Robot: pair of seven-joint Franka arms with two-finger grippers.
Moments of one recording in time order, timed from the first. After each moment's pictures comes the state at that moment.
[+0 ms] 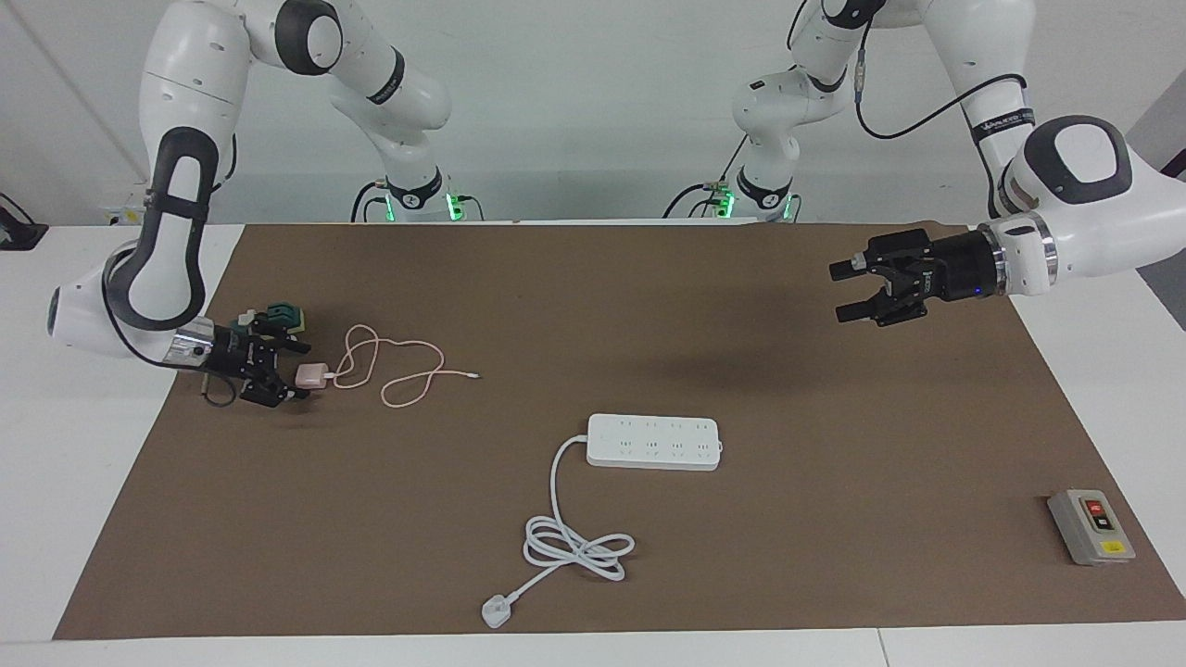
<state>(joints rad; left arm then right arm) 0.23 0.26 -0.15 -1.58 -1.10 1.52 0.32 -0.31 0.46 -0.16 -1.85 0.60 1.74 0.64</state>
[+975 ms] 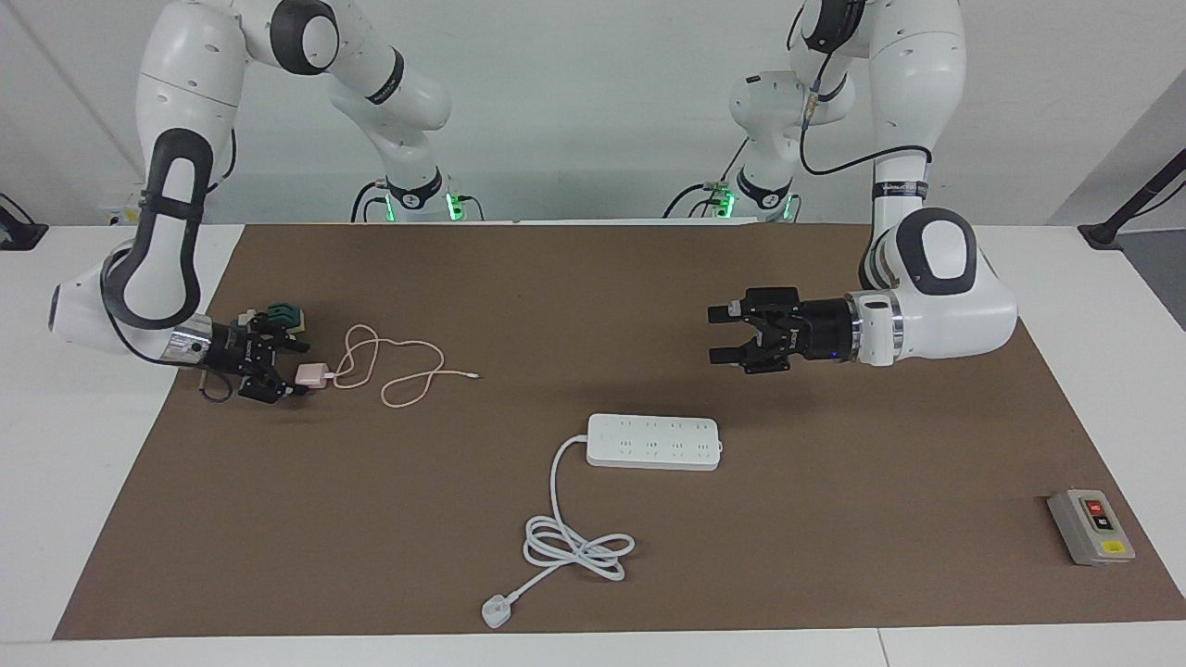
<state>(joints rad) 0.00 0.40 -0.16 -1.67 -1.39 1.66 0.52 -0.33 0.46 -0.16 -1.87 0.60 1.75 0.59</state>
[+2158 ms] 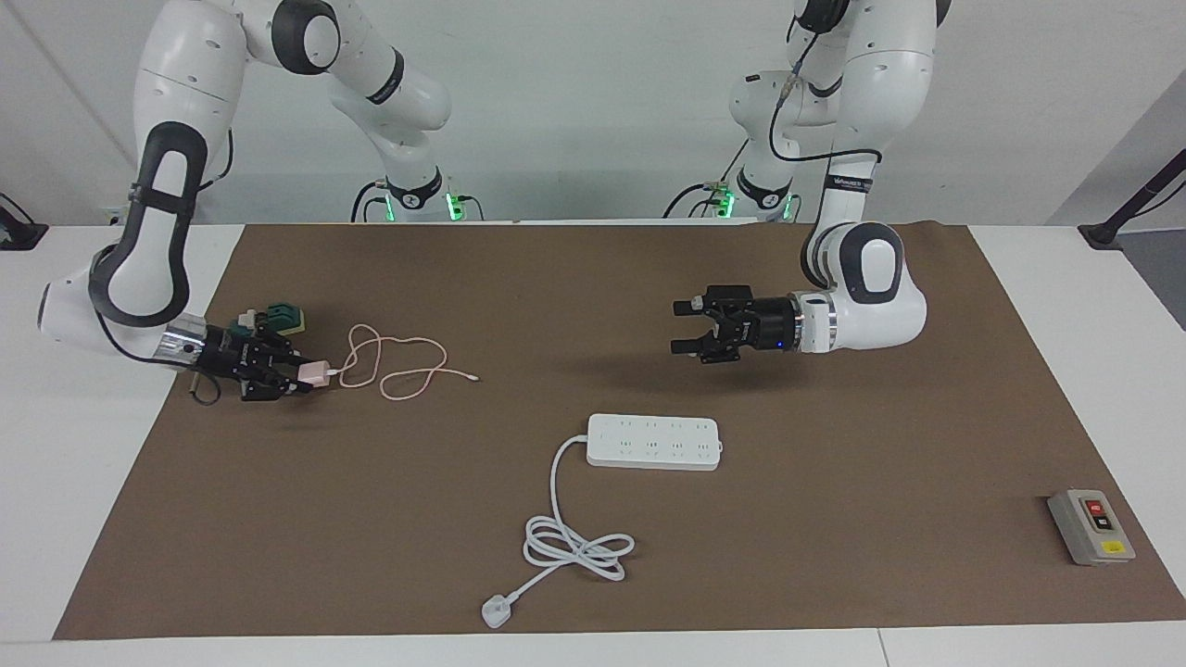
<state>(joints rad) -0.03 0.28 -0.16 -2.02 -1.56 1.72 0.78 -0.33 0.46 -0.15 -1.81 0.67 1.70 0.62</state>
